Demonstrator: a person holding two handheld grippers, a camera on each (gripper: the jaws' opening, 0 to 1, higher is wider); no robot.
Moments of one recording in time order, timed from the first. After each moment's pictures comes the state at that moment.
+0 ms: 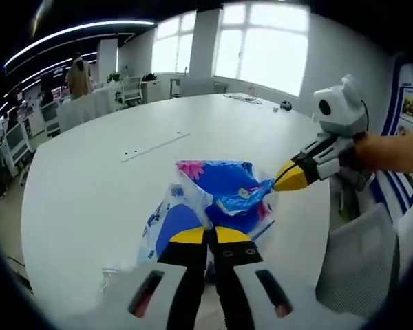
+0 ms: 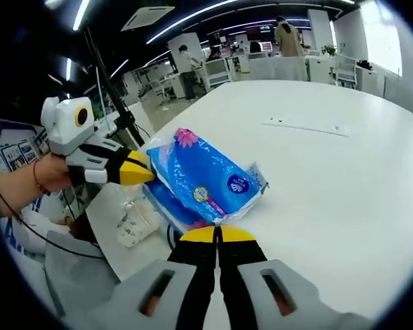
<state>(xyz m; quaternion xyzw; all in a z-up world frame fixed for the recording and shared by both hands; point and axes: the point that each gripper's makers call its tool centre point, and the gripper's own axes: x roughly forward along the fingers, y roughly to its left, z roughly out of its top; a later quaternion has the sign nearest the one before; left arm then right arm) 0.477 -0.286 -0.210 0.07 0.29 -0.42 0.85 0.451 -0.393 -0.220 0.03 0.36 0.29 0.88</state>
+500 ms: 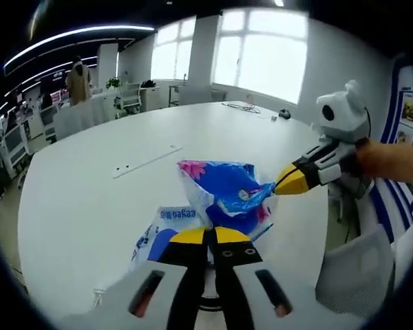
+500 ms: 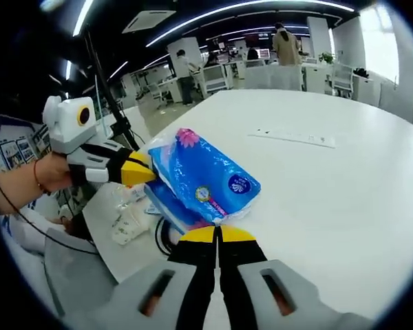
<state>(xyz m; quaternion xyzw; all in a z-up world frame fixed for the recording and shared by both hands) 0.488 -0.328 -0.189 0.06 0.28 -0.43 0.86 0.458 -0.432 -0.199 0.02 0.35 0.28 0.89</state>
